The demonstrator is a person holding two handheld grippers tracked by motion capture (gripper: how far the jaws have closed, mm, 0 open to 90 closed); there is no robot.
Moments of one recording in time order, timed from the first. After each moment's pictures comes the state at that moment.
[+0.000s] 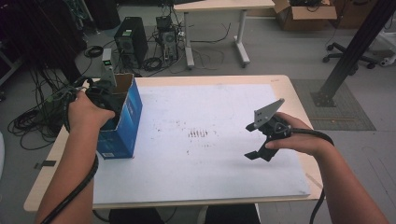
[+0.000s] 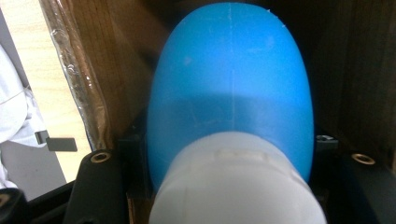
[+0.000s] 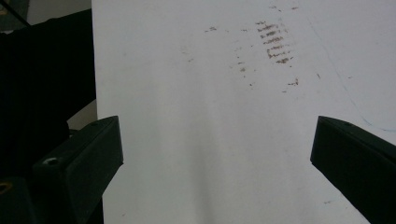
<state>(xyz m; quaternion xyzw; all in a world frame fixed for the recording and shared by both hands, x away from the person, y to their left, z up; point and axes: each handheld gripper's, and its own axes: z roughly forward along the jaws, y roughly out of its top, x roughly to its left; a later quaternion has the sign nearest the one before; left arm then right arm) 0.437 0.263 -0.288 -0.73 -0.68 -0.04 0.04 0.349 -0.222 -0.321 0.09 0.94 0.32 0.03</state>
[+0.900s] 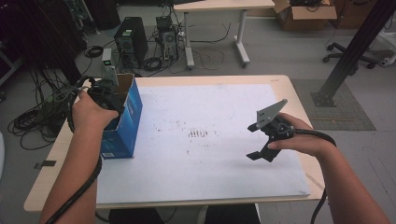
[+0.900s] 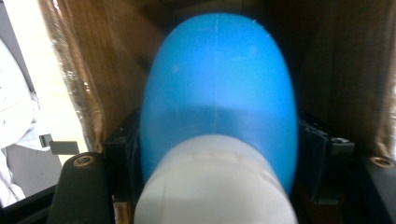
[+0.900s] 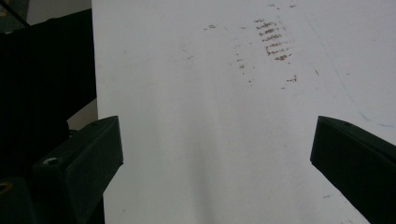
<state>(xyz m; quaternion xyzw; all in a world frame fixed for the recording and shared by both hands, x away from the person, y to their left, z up) 0.436 0.256 -0.282 -0.73 -0.68 -0.05 0.03 0.347 -0.228 -0.321 0.09 0.94 0.33 0.03</state>
